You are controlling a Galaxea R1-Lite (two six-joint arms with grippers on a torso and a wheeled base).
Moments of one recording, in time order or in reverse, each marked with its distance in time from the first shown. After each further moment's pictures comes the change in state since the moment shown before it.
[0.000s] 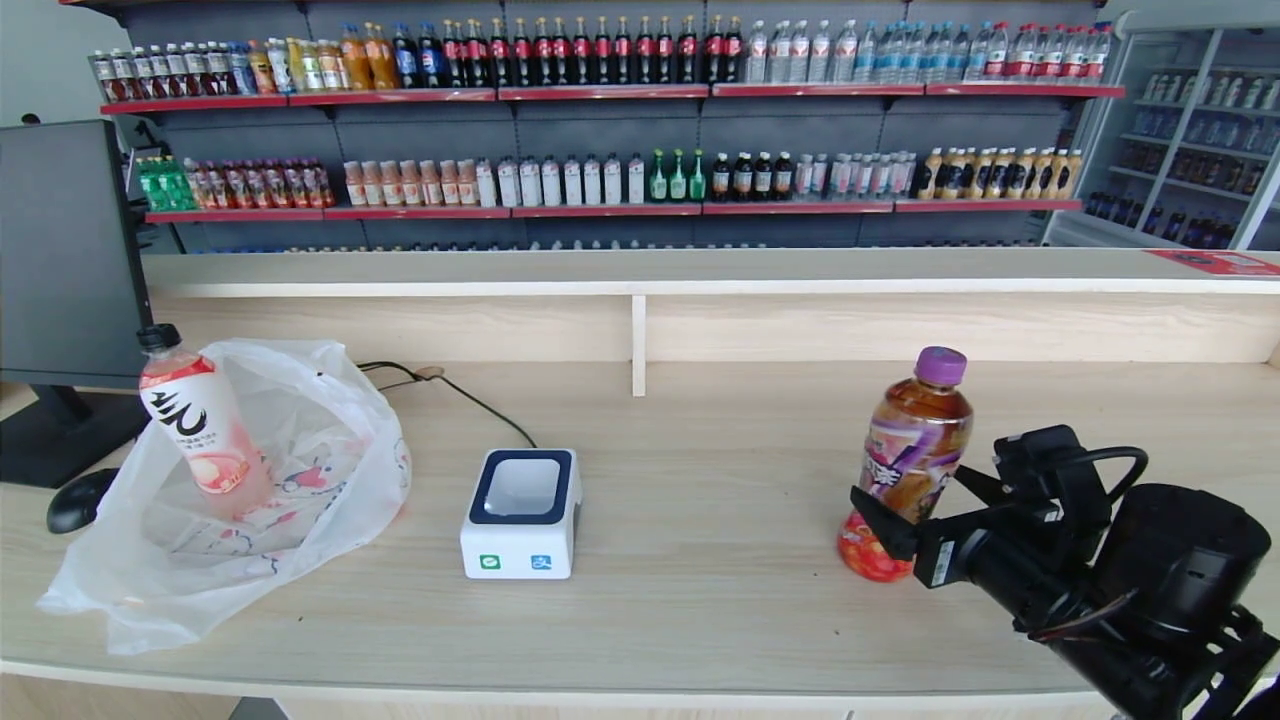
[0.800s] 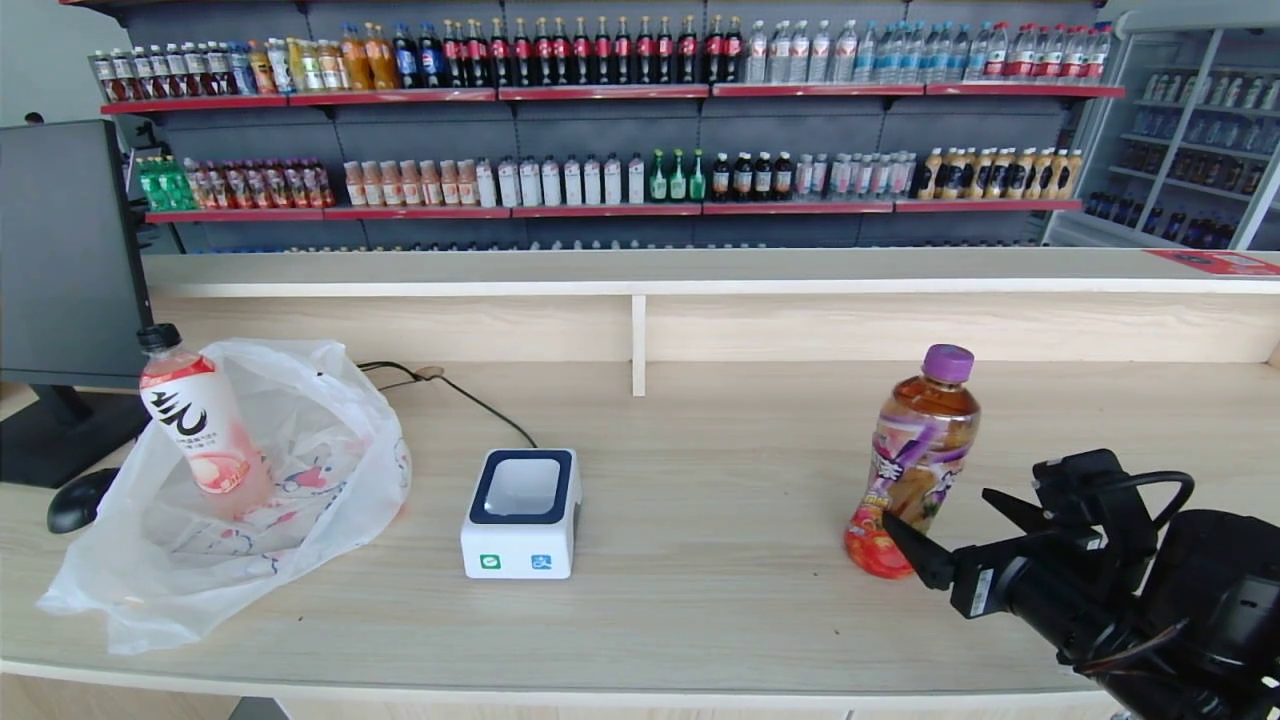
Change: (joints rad) left arm 0.000 0.000 0.000 0.000 0.000 -0.001; right arm -0.037 -0.049 0.100 0.000 0.000 0.004
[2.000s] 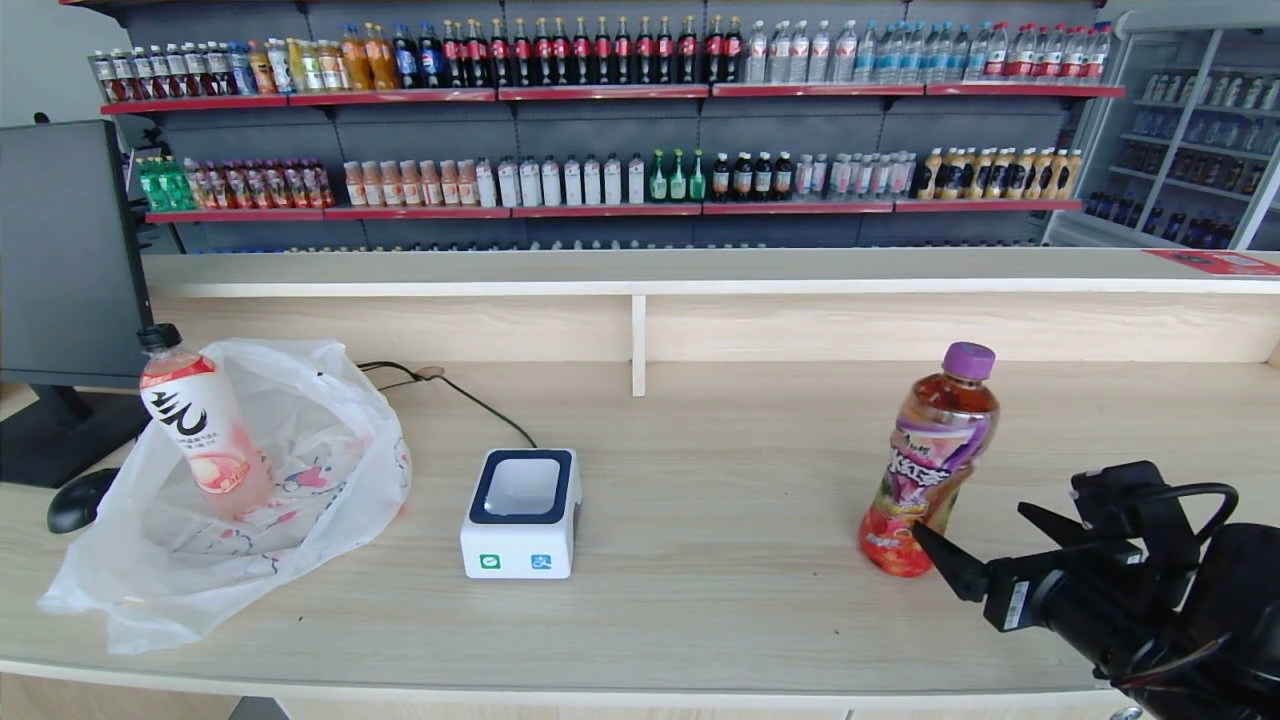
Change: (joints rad) left arm 0.000 0.000 0.000 0.000 0.000 -0.003; right arm -0.051 -0.040 0.061 0.000 0.000 0.004
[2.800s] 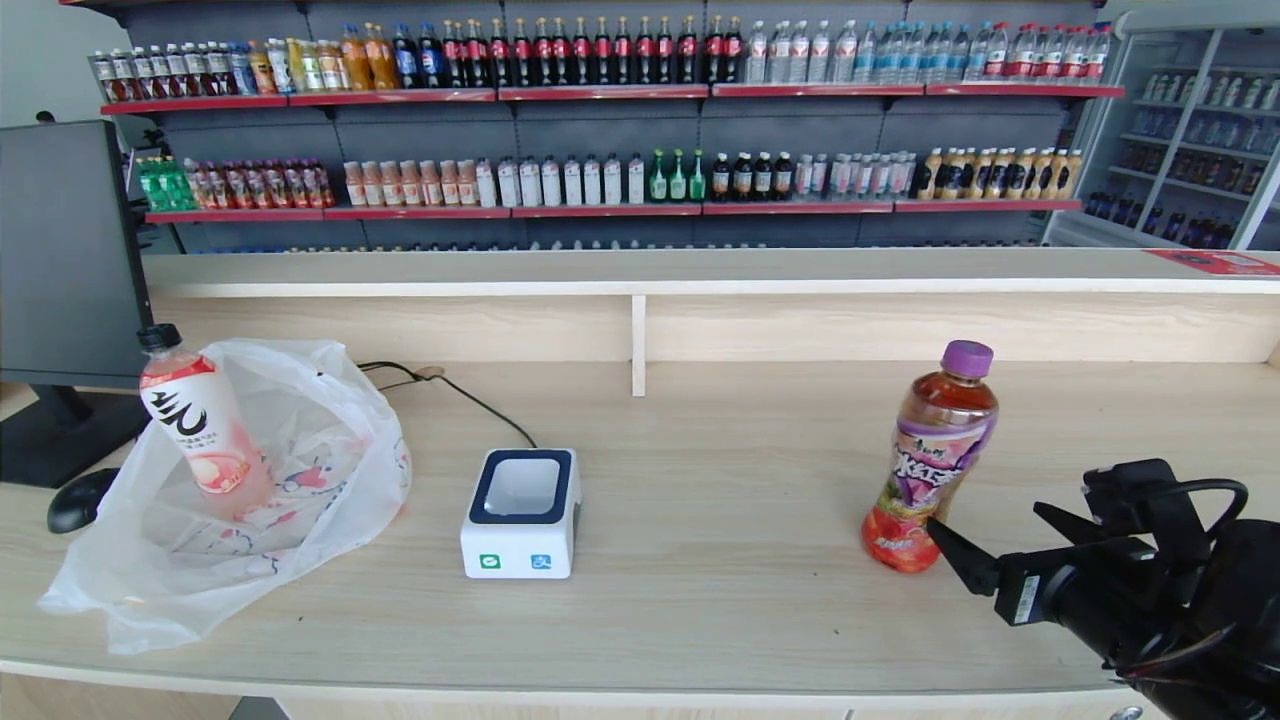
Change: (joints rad) left arm 0.000 0.000 0.000 0.000 0.000 0.000; right arm -0.046 0.004 0.000 0.000 0.001 -0.002
